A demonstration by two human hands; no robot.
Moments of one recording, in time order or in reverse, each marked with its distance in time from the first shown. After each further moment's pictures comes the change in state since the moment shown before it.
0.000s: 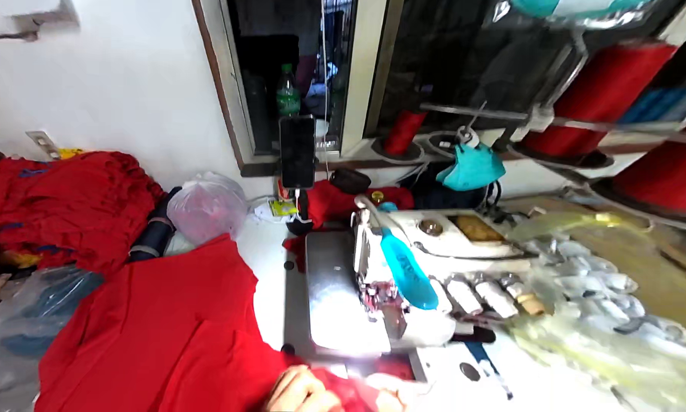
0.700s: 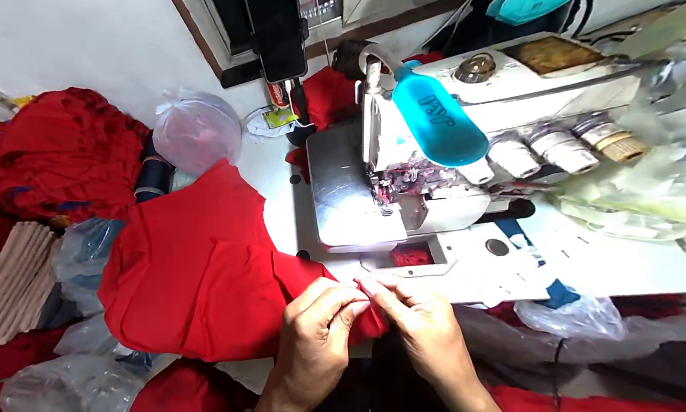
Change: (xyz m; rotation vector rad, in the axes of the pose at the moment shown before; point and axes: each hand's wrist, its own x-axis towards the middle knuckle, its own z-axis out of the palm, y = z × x) left_hand 0.002 0.021 0.001 -0.176 -0.035 -0.124; right_hand -0.010 0.007 0.021 0.078 0.026 -0.084
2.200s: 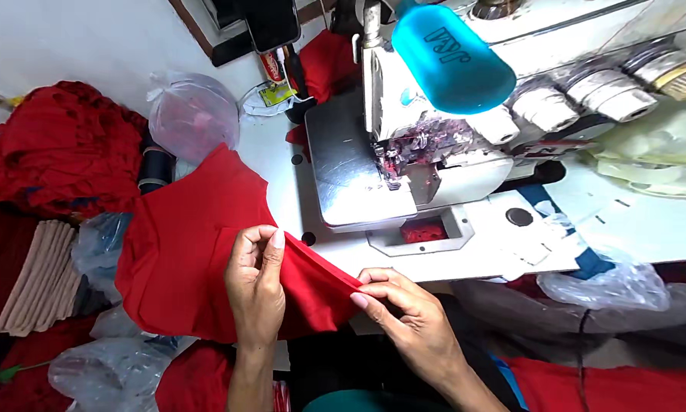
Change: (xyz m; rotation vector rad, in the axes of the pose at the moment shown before) left_hand 0.021 -0.009 -0.041 -0.047 0.428 -0.299; right_hand -0.022 0.038 0.003 -0.153 -0.119 -0.299
